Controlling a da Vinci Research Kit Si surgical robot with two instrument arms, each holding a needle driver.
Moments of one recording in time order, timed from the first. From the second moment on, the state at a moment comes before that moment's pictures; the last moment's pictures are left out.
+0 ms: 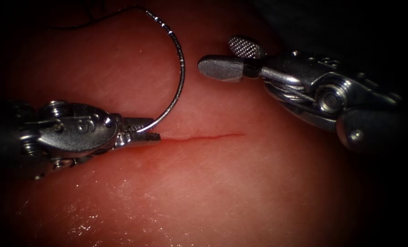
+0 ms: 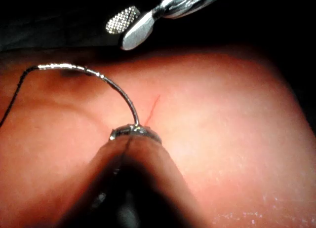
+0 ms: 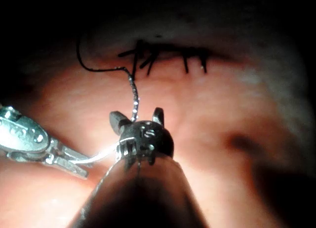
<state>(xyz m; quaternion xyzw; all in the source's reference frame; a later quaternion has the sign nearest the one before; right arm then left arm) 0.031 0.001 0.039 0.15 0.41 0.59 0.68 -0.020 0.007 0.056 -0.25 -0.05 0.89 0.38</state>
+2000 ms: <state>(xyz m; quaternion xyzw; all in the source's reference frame) 0.035 -0.001 0.040 0.06 0.28 0.59 0.75 -0.025 0.004 0.052 -0.11 0.10 0.96 0.26</state>
